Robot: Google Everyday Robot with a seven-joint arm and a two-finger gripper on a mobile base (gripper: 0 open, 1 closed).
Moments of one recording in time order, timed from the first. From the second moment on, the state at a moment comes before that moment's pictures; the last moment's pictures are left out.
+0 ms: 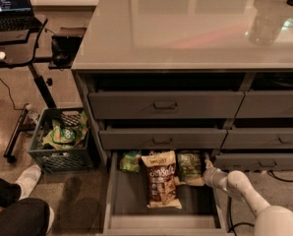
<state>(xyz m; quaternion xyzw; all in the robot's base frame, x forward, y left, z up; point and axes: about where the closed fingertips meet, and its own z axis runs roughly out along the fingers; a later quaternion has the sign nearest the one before) 0.668 -0.288 0.183 -0.31 0.84 0.14 0.41</state>
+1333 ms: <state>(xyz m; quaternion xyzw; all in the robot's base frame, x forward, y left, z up) 0.678 -0.288 0.225 -0.33 0.85 0.12 0.40</state>
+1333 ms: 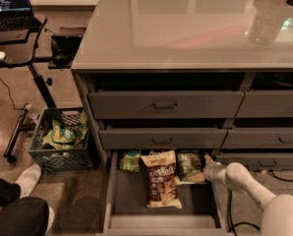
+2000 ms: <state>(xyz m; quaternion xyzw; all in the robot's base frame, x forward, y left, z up) 0.673 -0.273 0.214 -0.33 0.85 0.13 0.38</state>
